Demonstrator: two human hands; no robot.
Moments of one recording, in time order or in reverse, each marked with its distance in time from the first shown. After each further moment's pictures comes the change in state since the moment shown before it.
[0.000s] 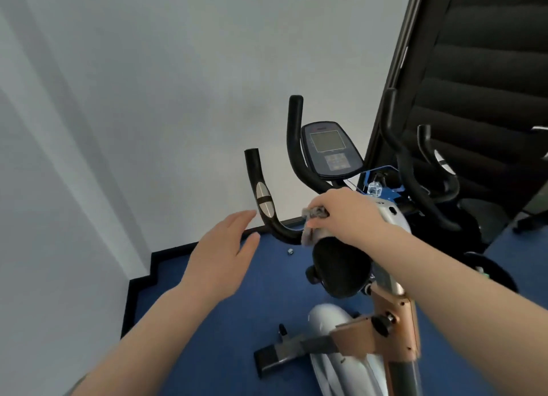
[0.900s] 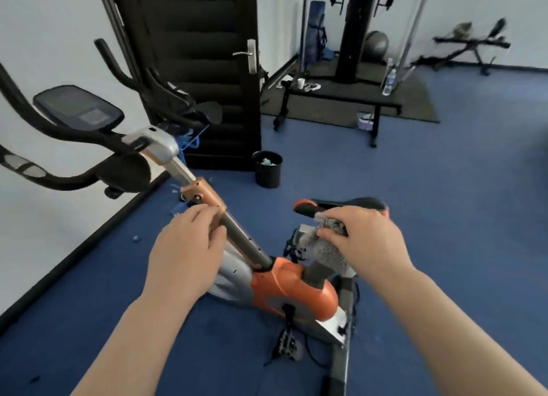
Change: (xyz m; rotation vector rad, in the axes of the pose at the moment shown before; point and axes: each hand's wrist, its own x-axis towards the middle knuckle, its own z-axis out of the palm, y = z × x) left_hand -0.242 0.163 0.022 0.035 -0.341 0.568; right_hand -0.511 -0.097 -0.016 -0.020 0.394 1.023
